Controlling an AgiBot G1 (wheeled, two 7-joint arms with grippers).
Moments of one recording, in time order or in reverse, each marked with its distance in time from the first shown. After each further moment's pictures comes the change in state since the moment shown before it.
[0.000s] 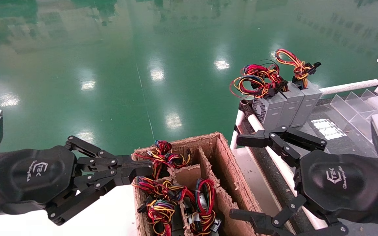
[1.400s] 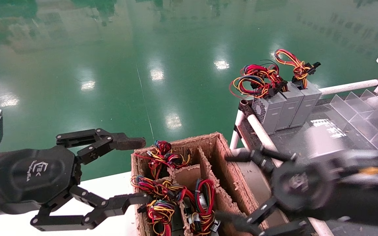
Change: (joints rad) left arm 0.000 0.000 0.000 0.001 0.000 0.000 0.000; right arm 0.057 -0.084 -0.152 0.005 -0.203 0.047 0.171
